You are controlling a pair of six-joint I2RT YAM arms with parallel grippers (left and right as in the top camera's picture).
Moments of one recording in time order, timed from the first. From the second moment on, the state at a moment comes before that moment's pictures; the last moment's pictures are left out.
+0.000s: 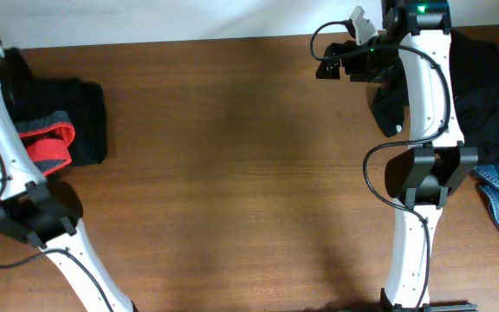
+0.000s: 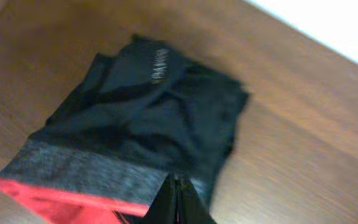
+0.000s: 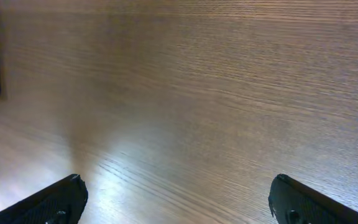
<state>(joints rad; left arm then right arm) 0.37 2.39 2.81 -1.46 -0.02 -0.14 -0.03 2.43 2.65 -1.54 -0.47 -0.09</state>
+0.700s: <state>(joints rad) 0.00 2.24 2.81 -1.48 0.07 -0.14 -0.03 2.43 2.65 -1.54 -0.39 -0.09</state>
